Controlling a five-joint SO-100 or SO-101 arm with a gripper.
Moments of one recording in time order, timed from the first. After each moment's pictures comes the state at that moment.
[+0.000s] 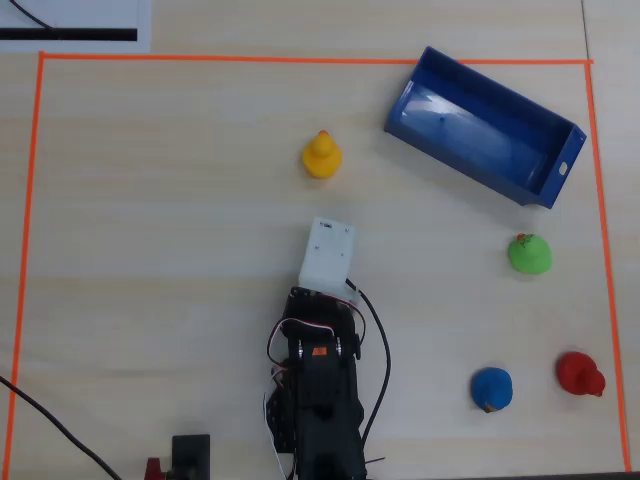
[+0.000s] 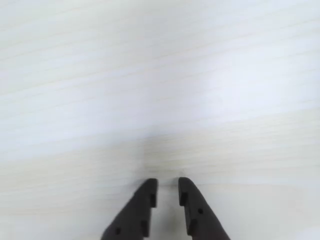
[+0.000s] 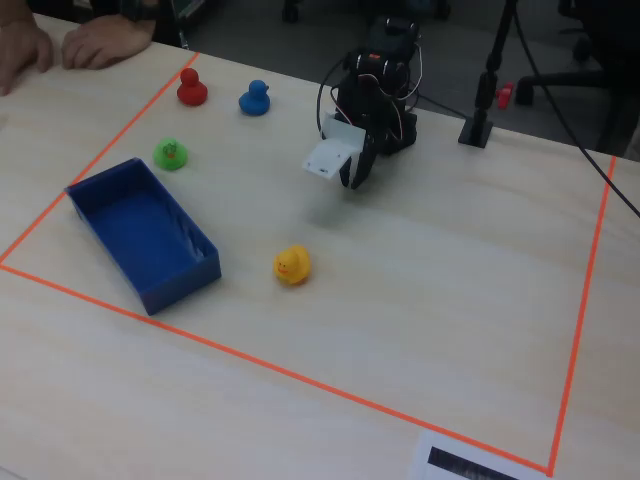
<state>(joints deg) 1.2 189.8 178.5 73.5 -70.4</state>
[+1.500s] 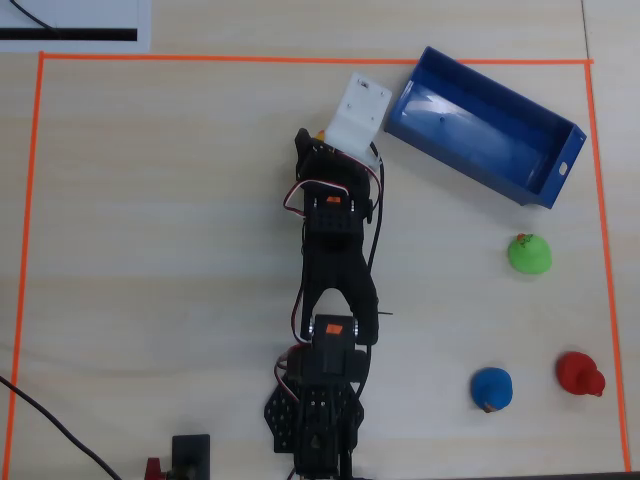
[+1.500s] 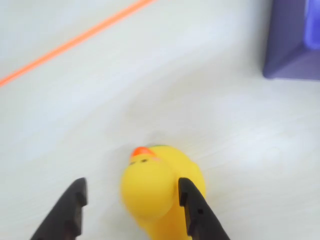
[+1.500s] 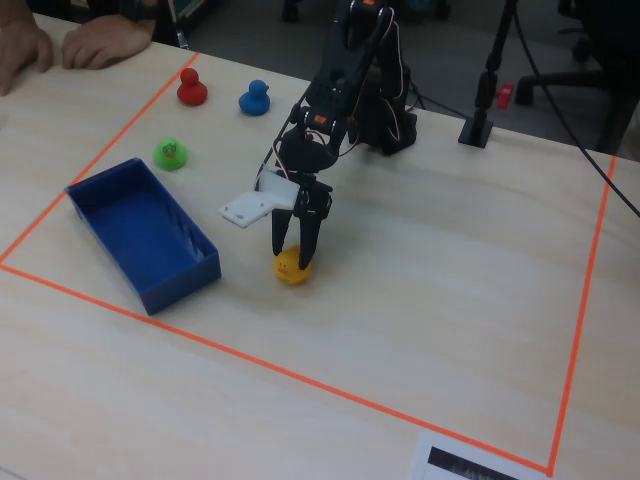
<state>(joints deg) 8.4 89.0 120.5 13.5 -65.3</state>
